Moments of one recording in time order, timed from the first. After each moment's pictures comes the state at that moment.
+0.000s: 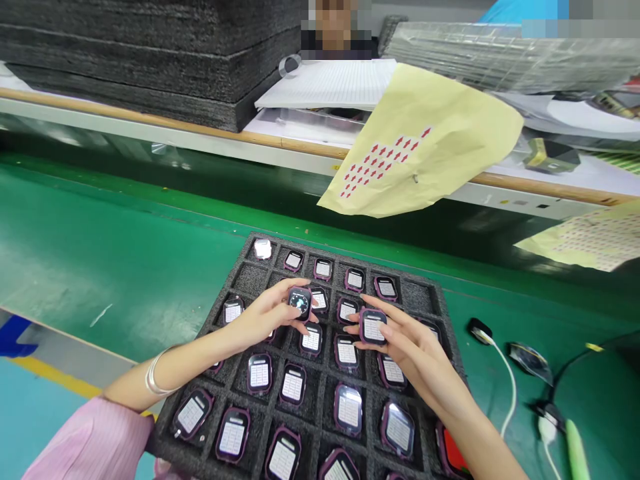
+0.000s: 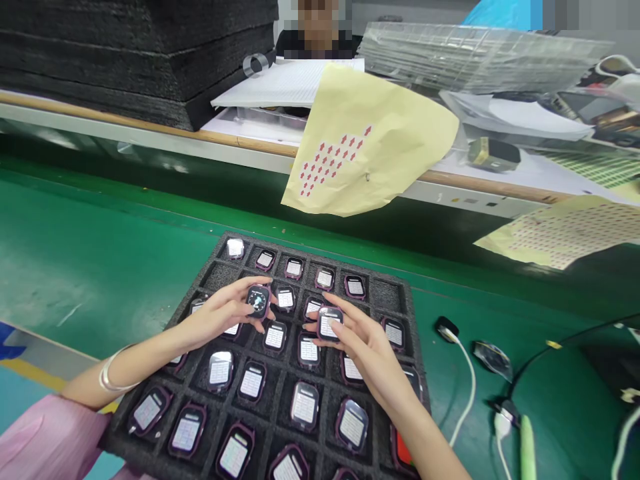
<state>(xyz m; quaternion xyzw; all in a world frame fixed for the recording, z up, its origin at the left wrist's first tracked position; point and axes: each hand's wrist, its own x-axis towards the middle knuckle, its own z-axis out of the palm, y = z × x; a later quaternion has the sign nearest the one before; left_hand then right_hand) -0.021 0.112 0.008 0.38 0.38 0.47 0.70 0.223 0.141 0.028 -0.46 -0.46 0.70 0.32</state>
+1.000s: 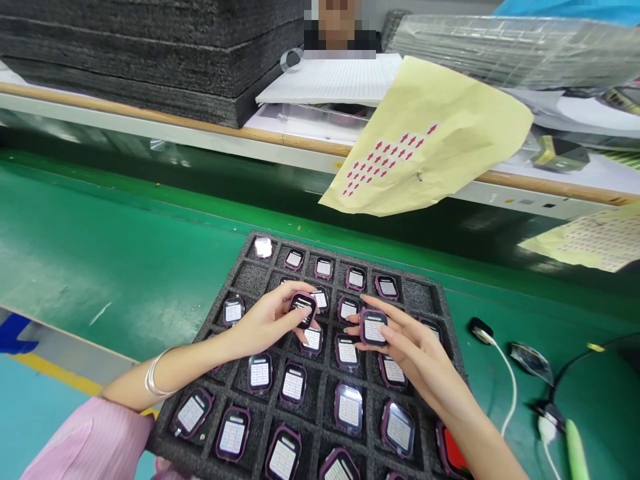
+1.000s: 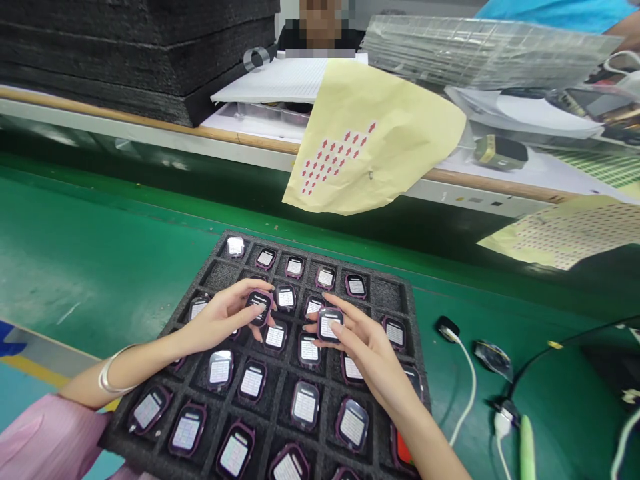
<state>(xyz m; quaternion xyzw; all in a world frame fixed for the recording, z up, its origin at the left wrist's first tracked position) -0.017 0.106 0.011 0.45 0.39 0.46 0.67 0.224 0.142 0.027 -0.46 -0.48 0.69 0.29</state>
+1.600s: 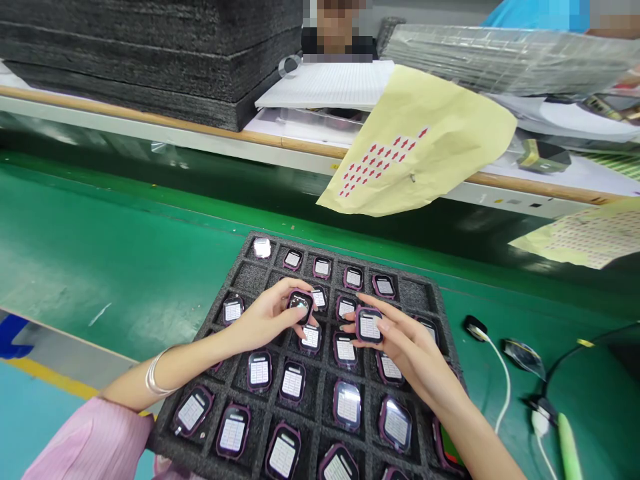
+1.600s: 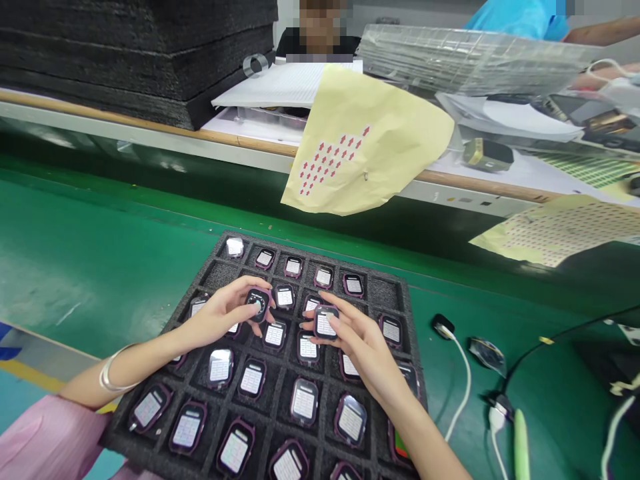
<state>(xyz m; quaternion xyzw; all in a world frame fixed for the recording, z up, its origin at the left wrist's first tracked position) -0.019 0.107 0.011 0.46 0.39 0.45 0.66 0.220 0.140 0.027 -0.44 -0.45 0.71 0.32</state>
